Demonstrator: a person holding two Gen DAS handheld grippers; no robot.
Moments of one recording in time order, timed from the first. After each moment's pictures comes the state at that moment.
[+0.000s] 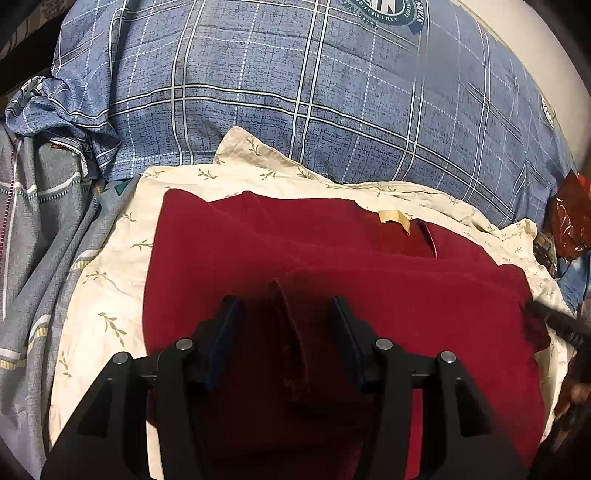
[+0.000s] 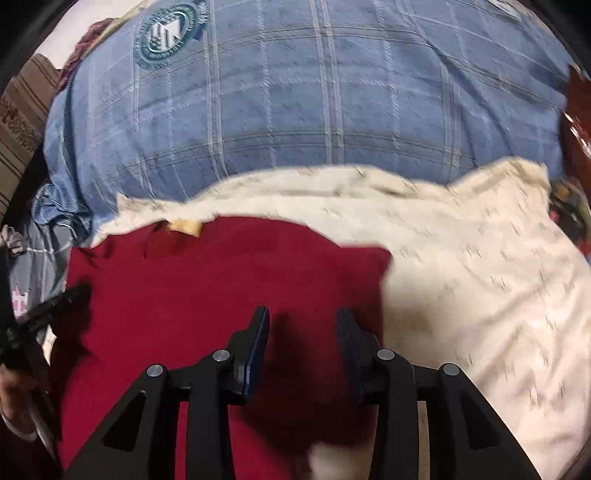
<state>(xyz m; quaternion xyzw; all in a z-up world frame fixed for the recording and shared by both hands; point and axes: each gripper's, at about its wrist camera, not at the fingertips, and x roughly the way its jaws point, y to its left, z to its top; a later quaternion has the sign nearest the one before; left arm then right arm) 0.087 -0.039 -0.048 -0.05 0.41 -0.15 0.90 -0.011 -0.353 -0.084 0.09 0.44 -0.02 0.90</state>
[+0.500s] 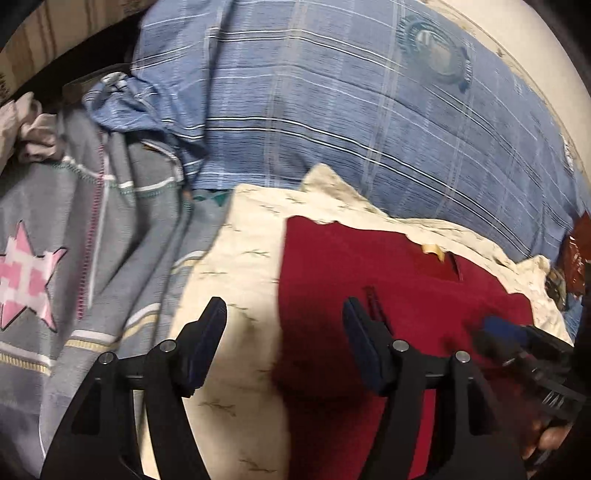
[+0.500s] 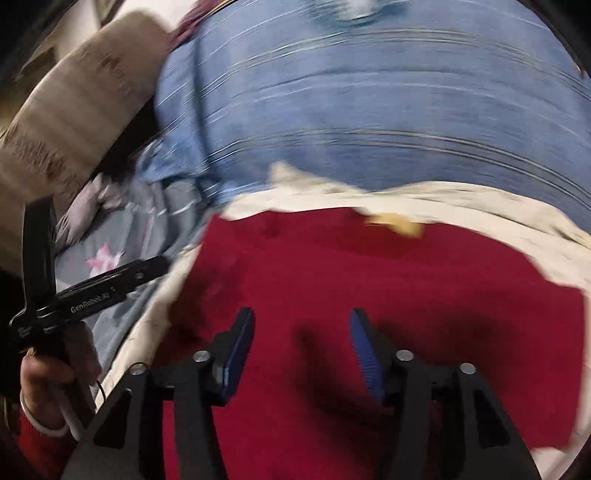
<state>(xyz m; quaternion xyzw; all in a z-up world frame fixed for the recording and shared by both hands) 0.062 0.037 -0.018 -0.07 0.39 -0.07 0.91 0.035 -0.166 -0.050 0.05 0.40 0.21 0.89</state>
